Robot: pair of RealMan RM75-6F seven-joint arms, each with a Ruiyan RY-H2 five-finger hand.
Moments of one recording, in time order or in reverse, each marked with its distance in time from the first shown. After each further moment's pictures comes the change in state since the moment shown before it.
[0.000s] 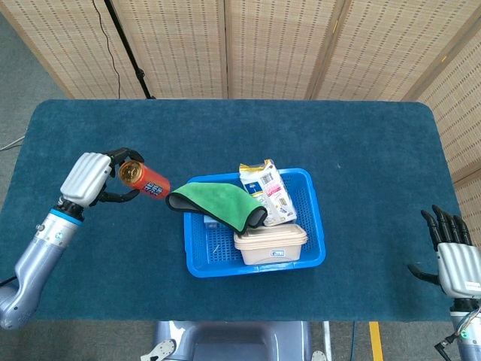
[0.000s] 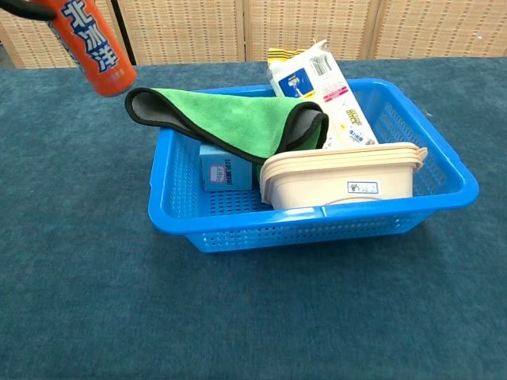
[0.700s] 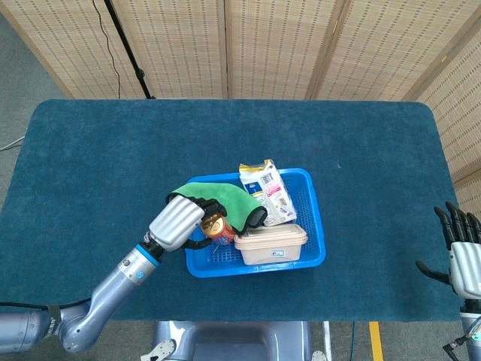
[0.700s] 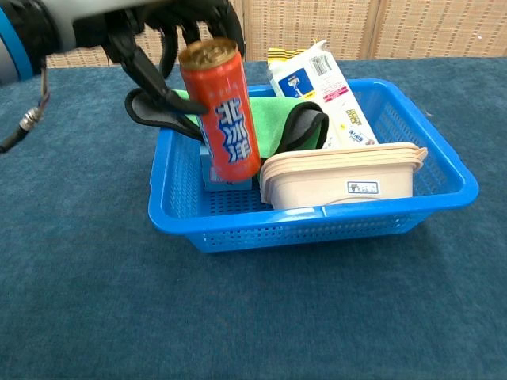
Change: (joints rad) left arm -0.128 -0.263 0.033 -0.241 -0.014 0.016 0.478; right arm -0.017 0.018 0.014 0.011 -0.014 0.048 0.067
